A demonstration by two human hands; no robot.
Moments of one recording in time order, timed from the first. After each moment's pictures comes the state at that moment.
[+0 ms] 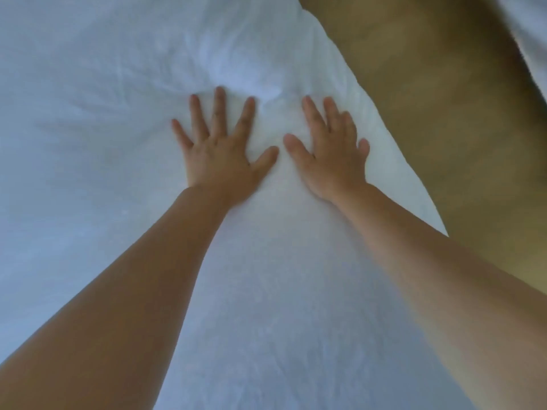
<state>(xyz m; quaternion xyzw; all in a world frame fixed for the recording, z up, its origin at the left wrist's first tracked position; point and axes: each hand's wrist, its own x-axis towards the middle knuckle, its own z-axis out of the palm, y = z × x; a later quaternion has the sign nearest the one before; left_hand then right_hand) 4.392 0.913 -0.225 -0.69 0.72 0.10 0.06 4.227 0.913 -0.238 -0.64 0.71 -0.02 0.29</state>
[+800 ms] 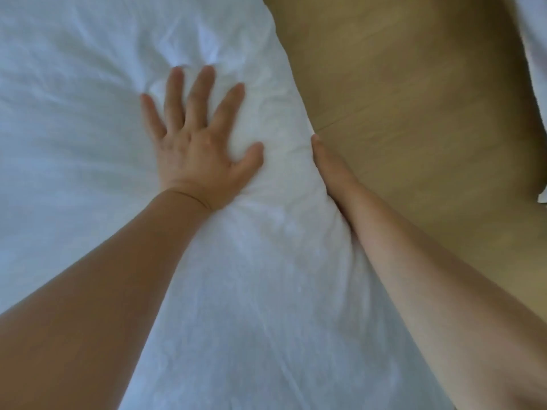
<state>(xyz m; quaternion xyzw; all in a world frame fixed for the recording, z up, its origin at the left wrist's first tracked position) 4.331 0.861 -0.249 -0.70 0.71 0.09 -0.03 4.140 0.853 -0.311 -0.38 0.71 -0.09 0.58</state>
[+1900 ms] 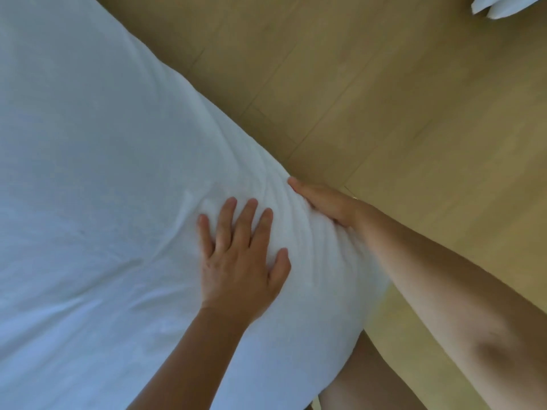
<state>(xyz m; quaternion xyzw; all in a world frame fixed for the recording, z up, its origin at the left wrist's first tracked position) 4.137 1.146 -0.235 -0.50 0.84 0.17 0.14 3.945 1.131 -0.331 -0.18 0.64 -0.01 0.75</state>
